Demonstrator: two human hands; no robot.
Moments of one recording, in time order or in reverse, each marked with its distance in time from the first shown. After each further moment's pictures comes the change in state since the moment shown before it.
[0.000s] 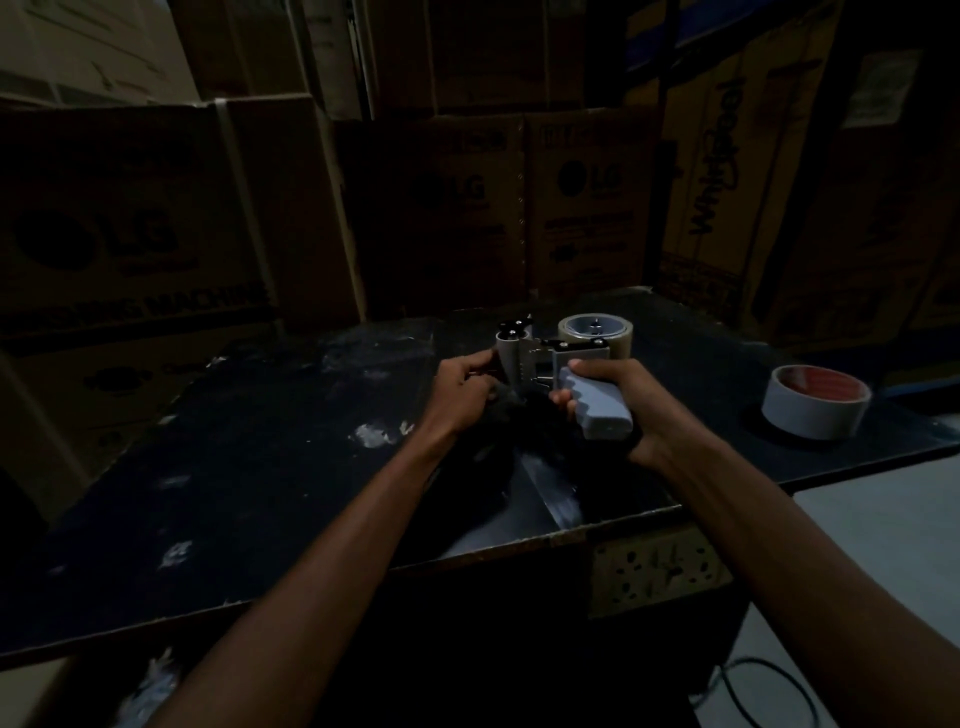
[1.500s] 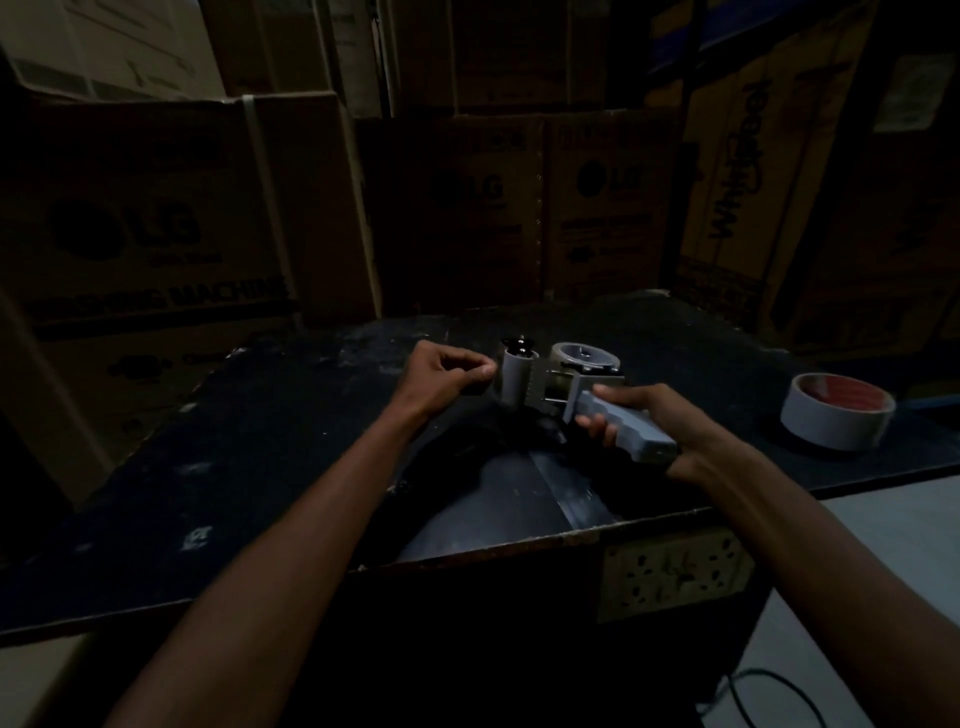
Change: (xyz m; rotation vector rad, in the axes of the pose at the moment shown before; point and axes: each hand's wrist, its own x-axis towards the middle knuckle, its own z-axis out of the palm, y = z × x) left_hand 0.006 -0.003 -0.048 0.058 -0.017 0.089; right_hand 0.013 0.004 -0.032 -0.035 0.015 0.144
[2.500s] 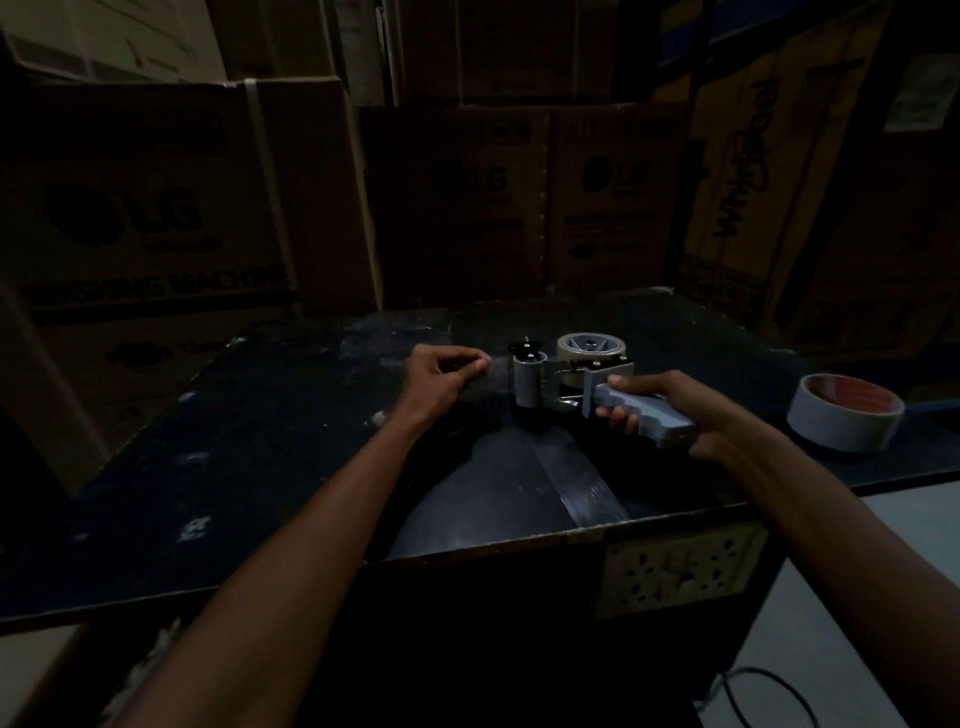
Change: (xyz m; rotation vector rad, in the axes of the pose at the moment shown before) left_hand 0.005 -0.025 0.003 0.022 0.088 0.055; right_hand 0.018 -0.020 -0.018 -0.122 0.085 0.011
